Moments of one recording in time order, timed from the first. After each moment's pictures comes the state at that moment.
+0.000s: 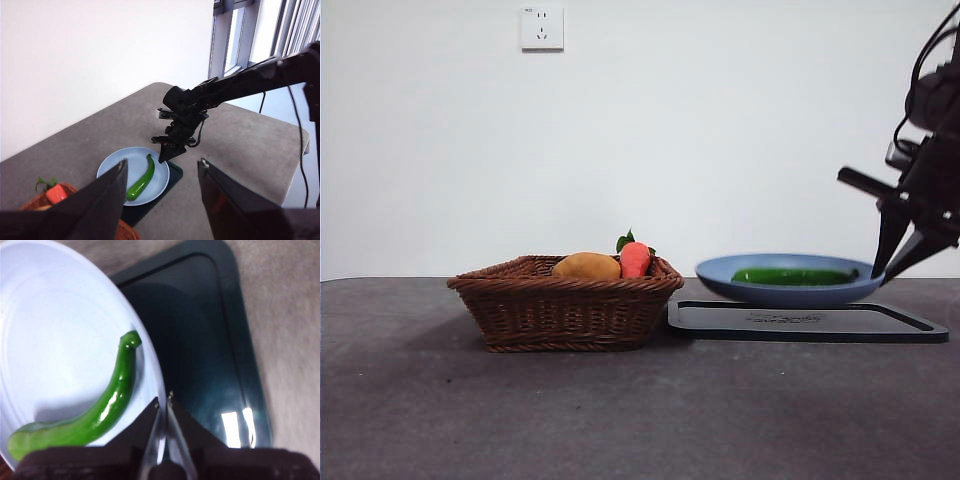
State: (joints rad) left arm -0.90 0.95 1.50 -0.74 -0.02 0.00; right arm -0.03 1.92 1.39 -0.60 -0.38 0.35
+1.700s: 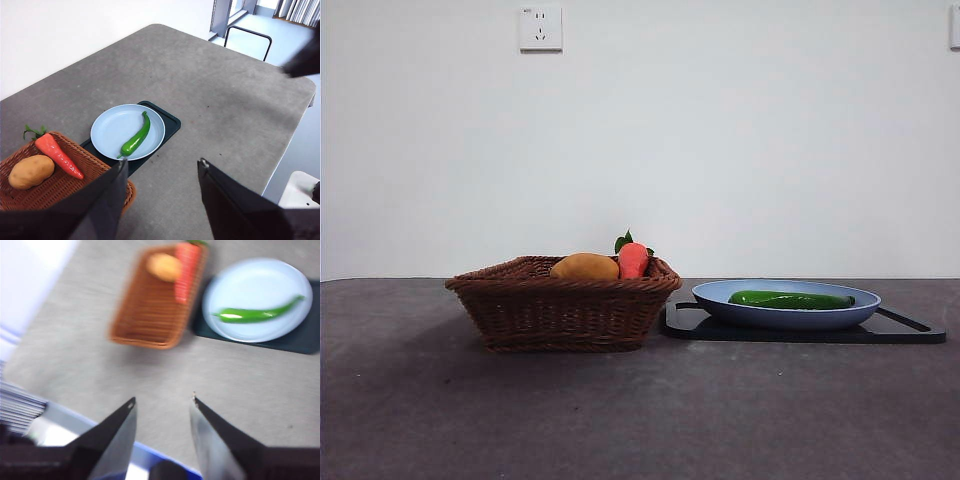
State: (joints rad) left arm -0.90 1.04 1.50 -0.86 -0.03 -0.02; right arm 0.17 0.78 1.39 -1.29 -0.44 0.11
